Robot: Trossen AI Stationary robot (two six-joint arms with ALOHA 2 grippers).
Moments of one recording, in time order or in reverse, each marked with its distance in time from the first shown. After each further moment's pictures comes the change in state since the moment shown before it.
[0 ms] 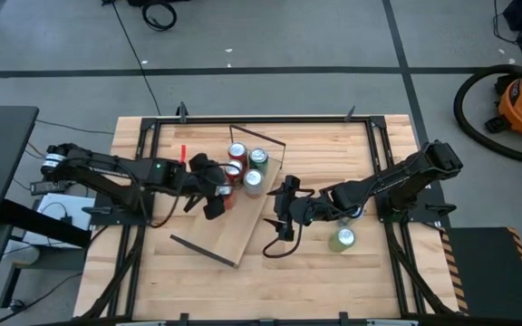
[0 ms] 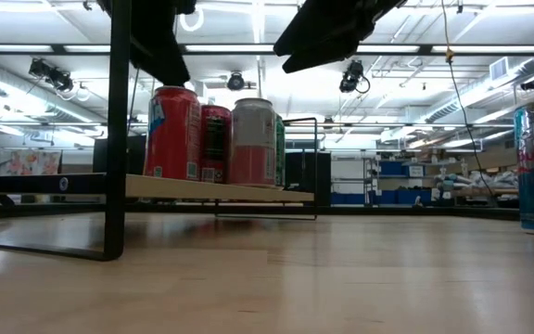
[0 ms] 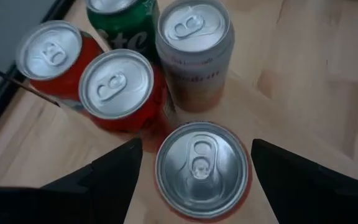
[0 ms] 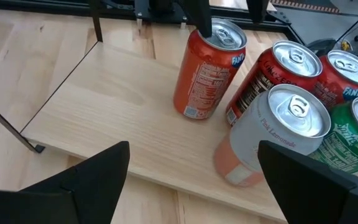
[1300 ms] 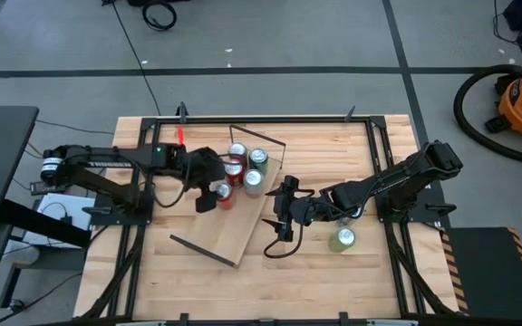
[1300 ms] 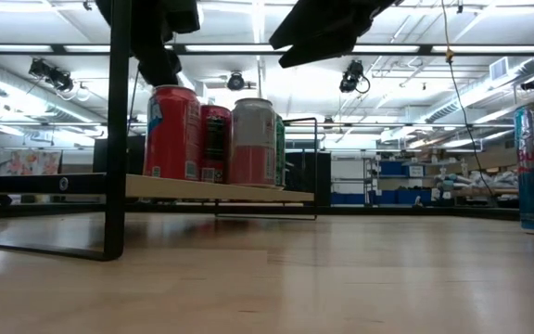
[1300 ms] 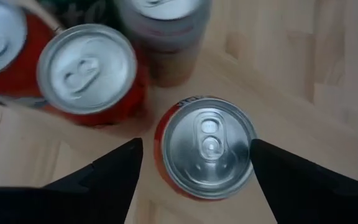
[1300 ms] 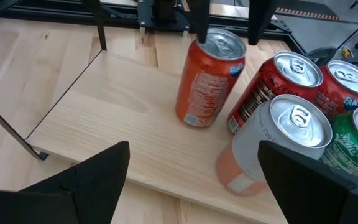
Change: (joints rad) left arm 0.200 0.001 0.024 -0.079 0.382 0.262; right arm 0.003 0.000 0.000 0.033 -0.001 -0.016
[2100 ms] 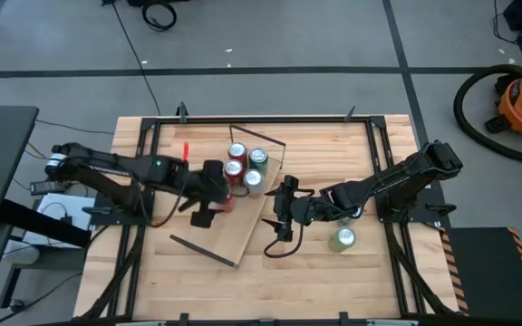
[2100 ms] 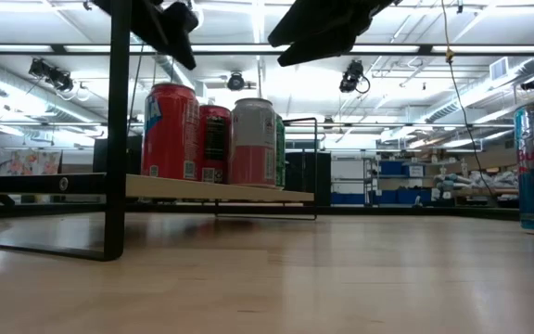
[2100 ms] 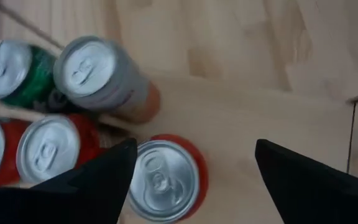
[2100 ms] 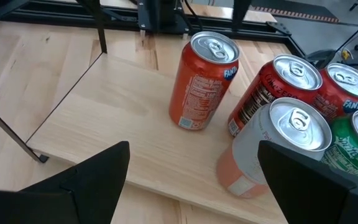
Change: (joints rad) left arm -0.205 0.052 0.118 -0.038 -0.141 0.194; right arm -0.001 0.000 0.000 0.011 0.000 -0.003
